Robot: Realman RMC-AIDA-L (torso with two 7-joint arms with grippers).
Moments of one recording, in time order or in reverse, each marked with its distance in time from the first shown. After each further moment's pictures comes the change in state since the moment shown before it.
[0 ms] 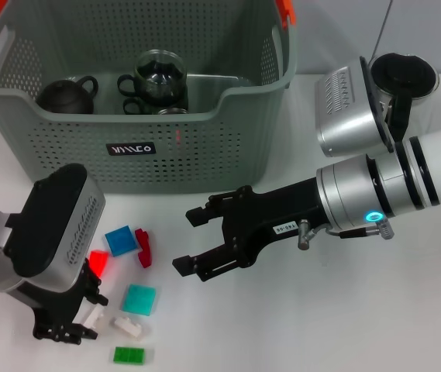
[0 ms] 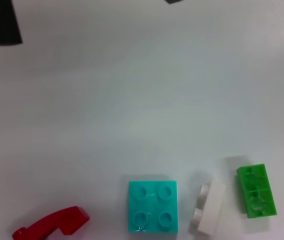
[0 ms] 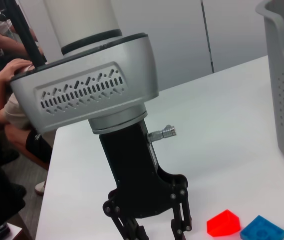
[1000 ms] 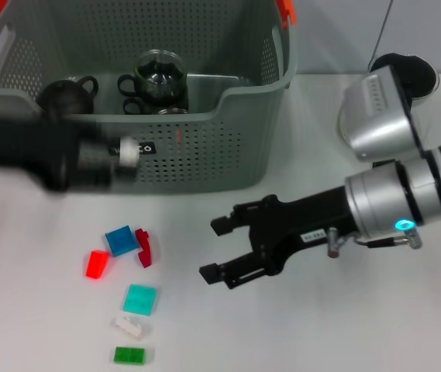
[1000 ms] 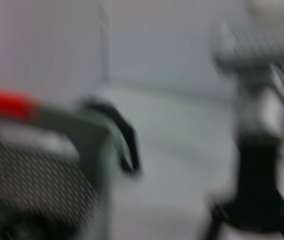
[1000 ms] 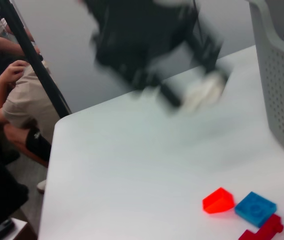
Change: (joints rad) left arm -0.197 0.073 -0.765 -0.067 -0.469 0.330 -0.287; right arm -0.042 -0.030 0.027 0.002 -0.010 -0.054 0.001
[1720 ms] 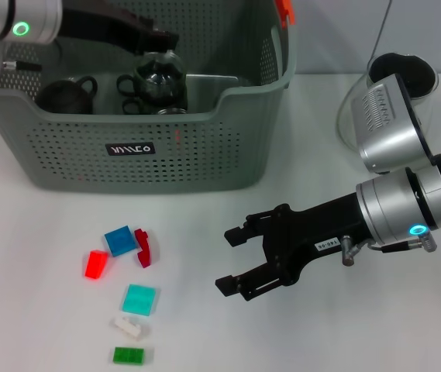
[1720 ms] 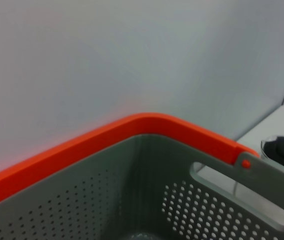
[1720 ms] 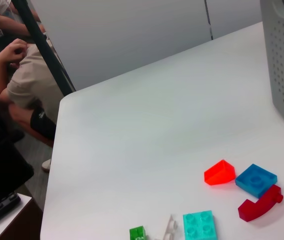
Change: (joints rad) left arm -0.179 0.042 0.369 -0.162 0.085 -0.728 -0.473; right arm -0.004 -0.011 0.015 -0.009 -0.063 -0.034 0.000
